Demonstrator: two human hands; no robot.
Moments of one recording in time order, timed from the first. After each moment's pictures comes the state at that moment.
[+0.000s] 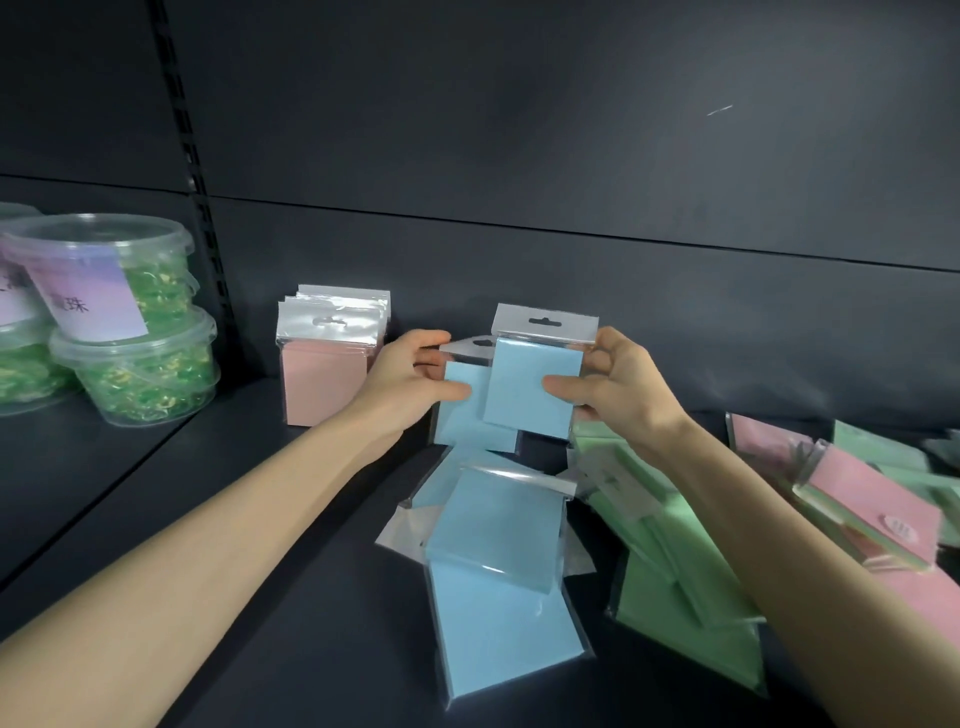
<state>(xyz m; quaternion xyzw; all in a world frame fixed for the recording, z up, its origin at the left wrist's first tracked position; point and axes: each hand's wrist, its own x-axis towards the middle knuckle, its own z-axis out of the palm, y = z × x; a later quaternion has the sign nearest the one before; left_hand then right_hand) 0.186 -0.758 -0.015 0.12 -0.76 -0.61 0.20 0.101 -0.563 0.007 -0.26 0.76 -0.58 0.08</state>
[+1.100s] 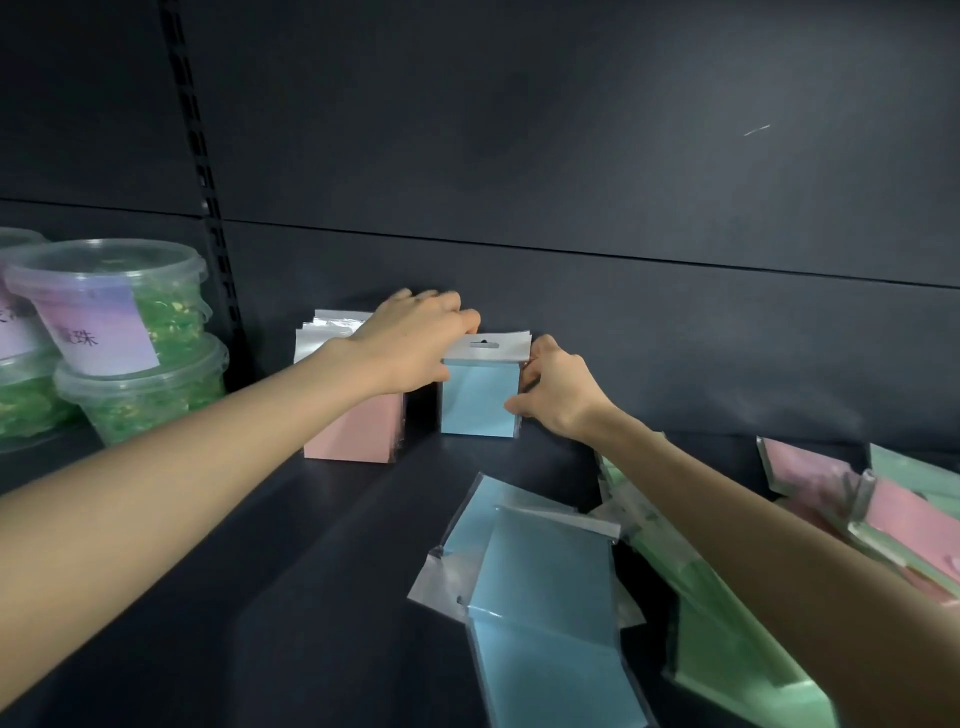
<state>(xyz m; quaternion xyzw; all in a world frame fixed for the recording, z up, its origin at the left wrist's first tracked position) 0.154 -0.807 0.044 -0.01 -0.98 0.11 0.17 0.074 -0.647 0.003 -0.30 0.89 -0.35 0.02</state>
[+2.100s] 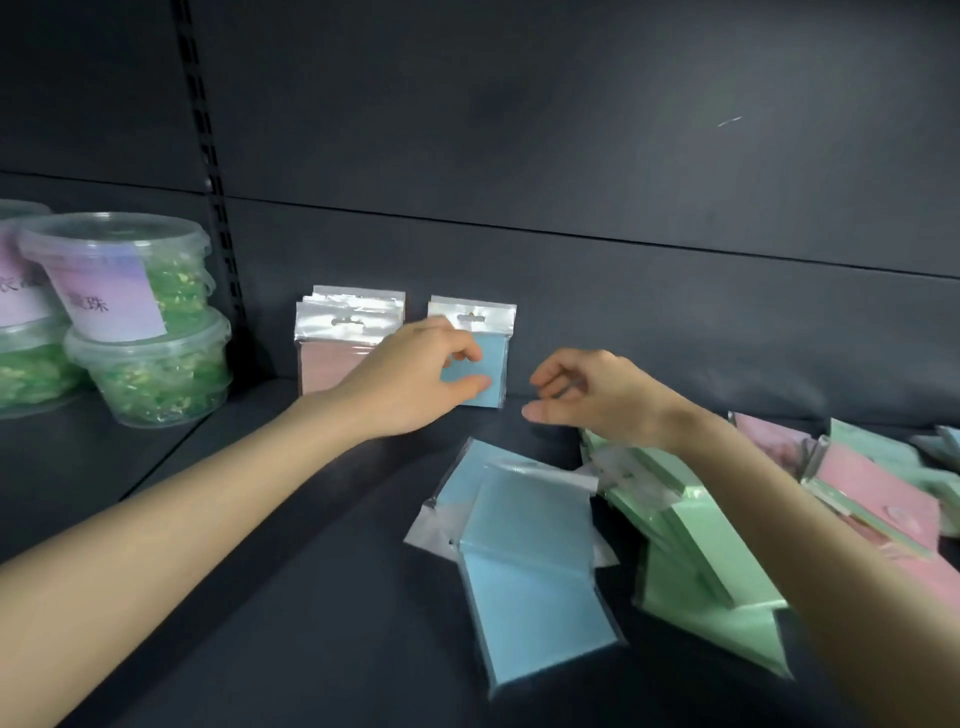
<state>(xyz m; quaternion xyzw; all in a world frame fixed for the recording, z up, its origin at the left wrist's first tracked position) 0.215 -0.768 0.018 0.00 -0.96 -0.19 0.20 0.129 -0.579 0.029 -0.34 0.89 -0.29 0.08</state>
